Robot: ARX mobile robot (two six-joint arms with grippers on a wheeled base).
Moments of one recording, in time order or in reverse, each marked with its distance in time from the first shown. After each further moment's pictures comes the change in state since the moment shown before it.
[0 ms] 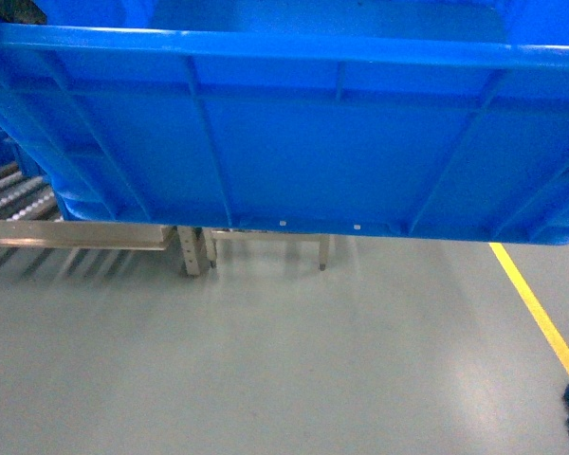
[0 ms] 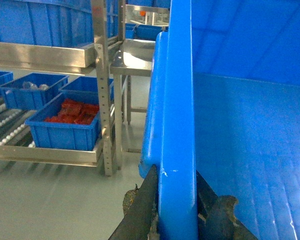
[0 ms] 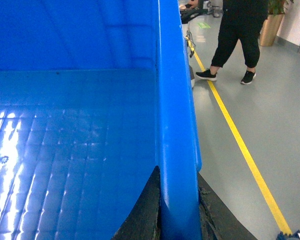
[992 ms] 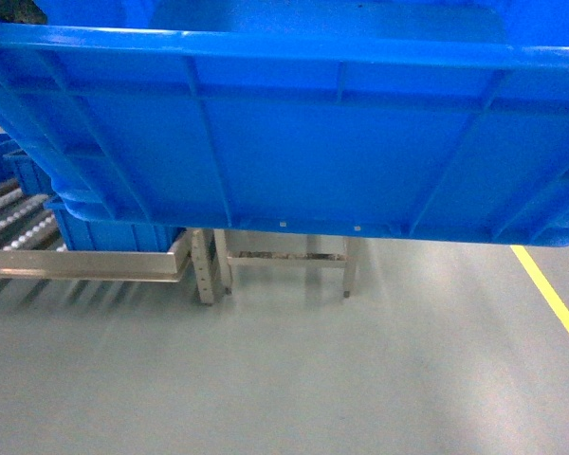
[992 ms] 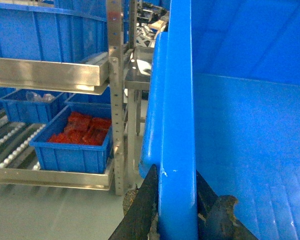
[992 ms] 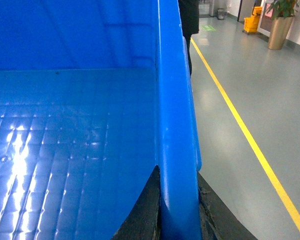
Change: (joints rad) left arm -0.002 0.000 0.000 -0.001 0.000 0.003; right arm 0.000 0.003 0.000 0.001 0.001 0.000
